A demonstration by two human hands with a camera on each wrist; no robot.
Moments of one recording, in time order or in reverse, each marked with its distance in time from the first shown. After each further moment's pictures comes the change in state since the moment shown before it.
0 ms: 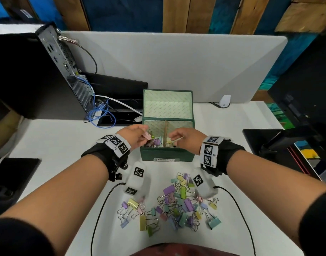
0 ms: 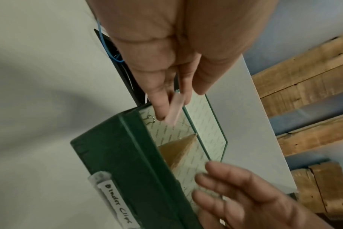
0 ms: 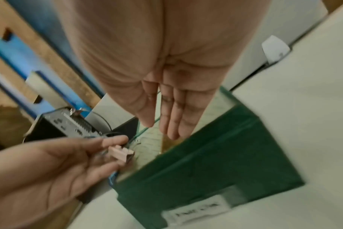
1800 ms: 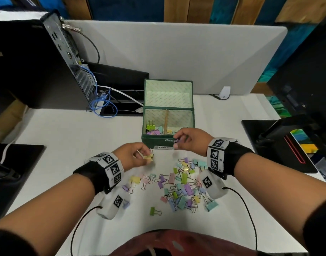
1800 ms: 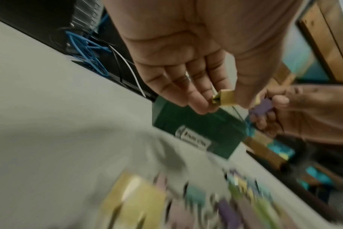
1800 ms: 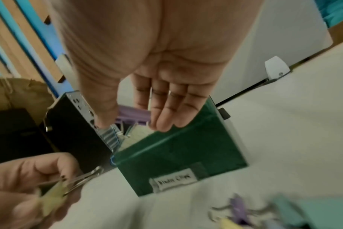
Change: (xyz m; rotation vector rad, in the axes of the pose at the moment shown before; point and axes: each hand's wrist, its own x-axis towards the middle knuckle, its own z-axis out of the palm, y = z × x) left_hand -0.060 -0.062 -0.029 0.811 -0.230 0.254; right_hand -0.028 0.025 0.019 0.004 0.029 -0.039
